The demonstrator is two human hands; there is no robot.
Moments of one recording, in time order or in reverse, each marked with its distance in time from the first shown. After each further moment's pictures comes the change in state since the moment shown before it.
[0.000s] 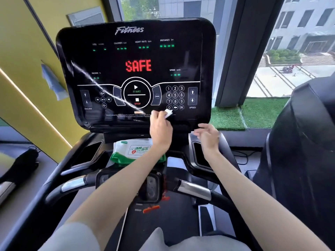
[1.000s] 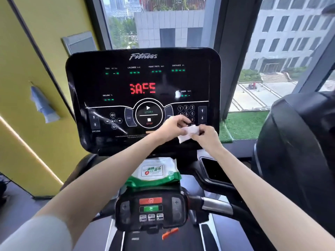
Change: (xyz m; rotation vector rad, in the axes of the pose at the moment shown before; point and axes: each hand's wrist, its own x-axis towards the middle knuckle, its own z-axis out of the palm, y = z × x) left_hand 0.089 -0.003 -0.060 -0.486 -0.912 0.120; right_hand -0.014 -0.058 0.048 -0.560 -0.083 -0.381
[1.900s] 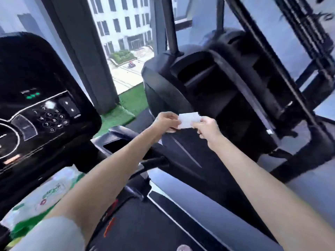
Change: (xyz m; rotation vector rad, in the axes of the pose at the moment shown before) left_hand -0.045 0.131 0.279 -0.258 -0.638 -0.025; right_hand -0.248 0.094 -0.206 0.372 0.706 0.618
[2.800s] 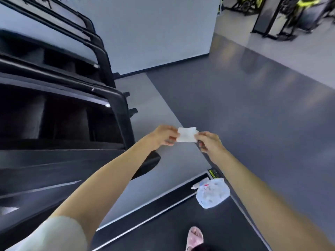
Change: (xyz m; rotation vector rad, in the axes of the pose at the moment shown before) left_hand -0.227 0.004 0.538 0.334 -1.184 -0.054; right_hand -0.400 0.214 -0.397 0.388 1.108 0.423
